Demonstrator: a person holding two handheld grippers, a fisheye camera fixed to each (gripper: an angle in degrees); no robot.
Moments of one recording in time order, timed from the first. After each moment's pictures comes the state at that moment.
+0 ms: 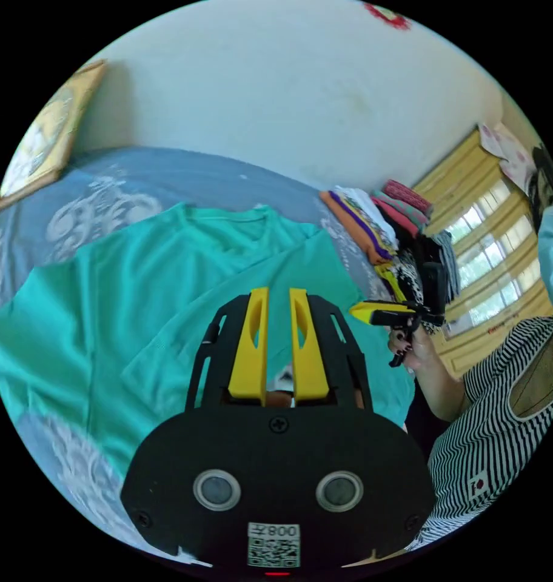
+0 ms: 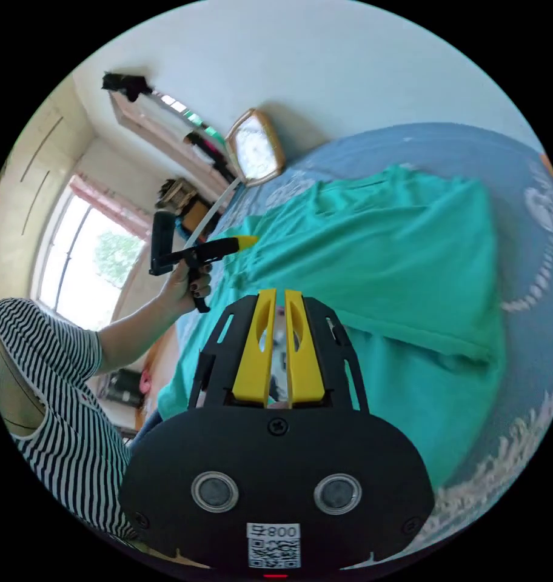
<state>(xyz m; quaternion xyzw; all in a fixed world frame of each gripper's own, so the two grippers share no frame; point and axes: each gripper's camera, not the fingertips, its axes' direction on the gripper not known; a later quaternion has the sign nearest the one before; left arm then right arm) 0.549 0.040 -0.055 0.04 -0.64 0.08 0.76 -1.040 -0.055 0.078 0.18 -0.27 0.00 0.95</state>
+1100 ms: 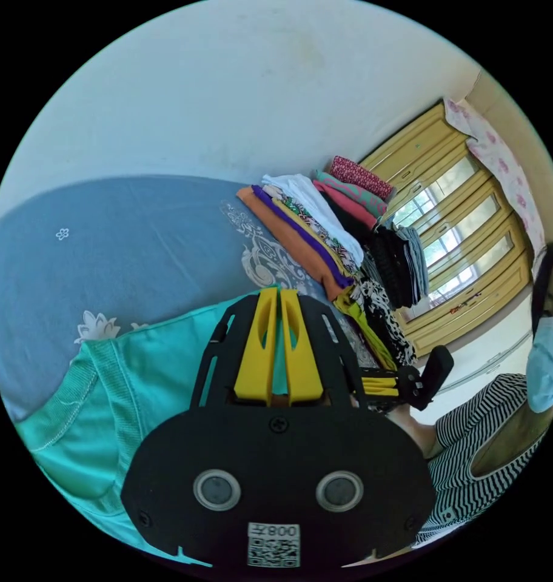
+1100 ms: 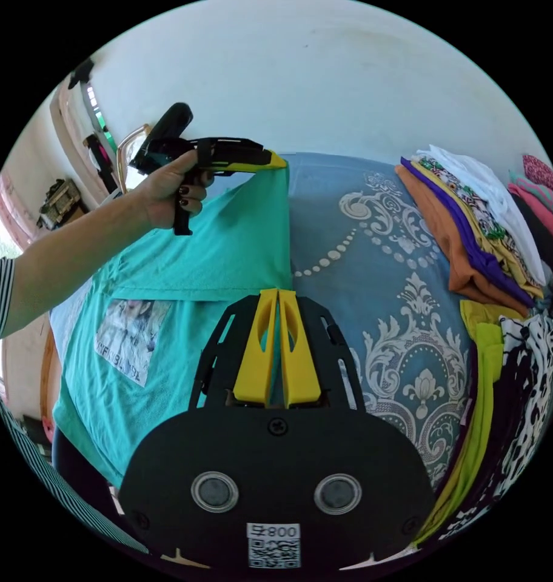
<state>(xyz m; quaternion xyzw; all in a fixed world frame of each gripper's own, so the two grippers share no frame) 0.442 -0.295 0.139 -0.07 -0.52 0.12 0.84 -0.887 0.109 0.057 0.20 0.02 0.08 0.98</state>
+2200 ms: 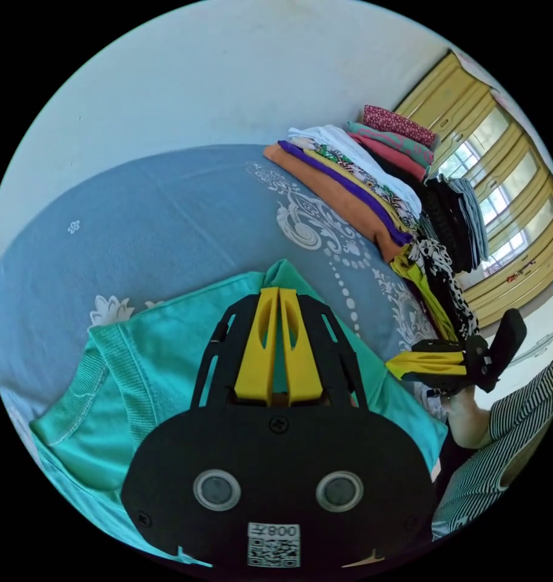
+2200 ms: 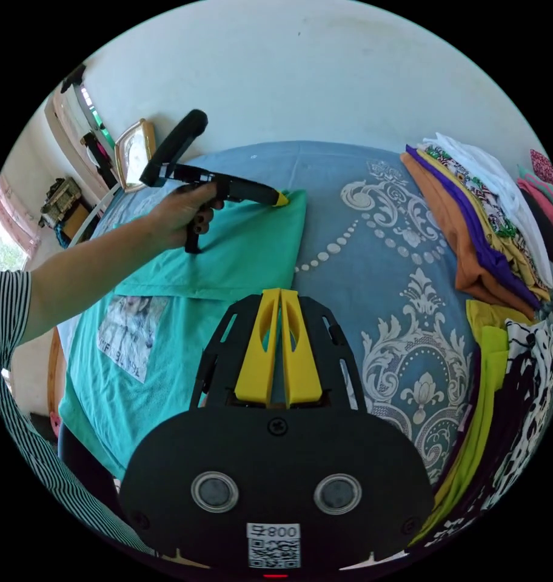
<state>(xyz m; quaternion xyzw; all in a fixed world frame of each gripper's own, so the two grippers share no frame) 0.357 -0.249 0.146 -0.14 -0.64 0.12 0.75 -0.836 0.137 0.028 0.17 0.00 0.08 0.98</state>
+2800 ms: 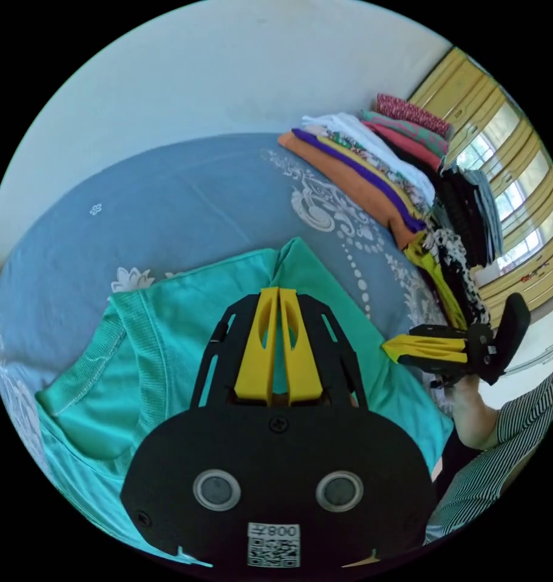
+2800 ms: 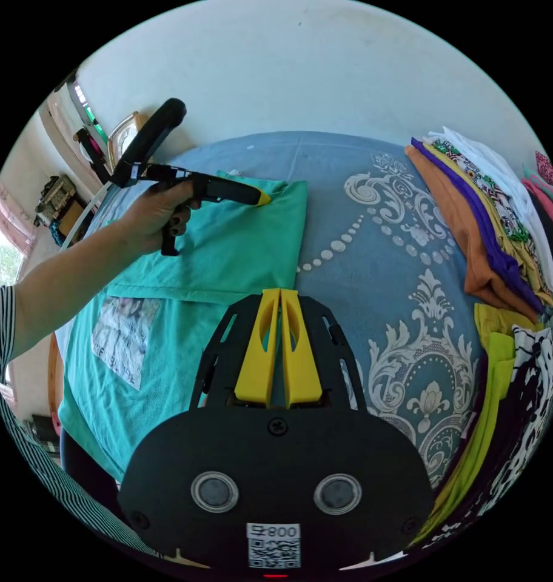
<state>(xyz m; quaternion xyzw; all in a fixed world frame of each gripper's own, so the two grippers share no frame) 0.299 -0.135 0.062 -0.14 -0.67 0.10 0.72 -0.863 0.079 0.006 0.14 0.00 0.08 0.99</state>
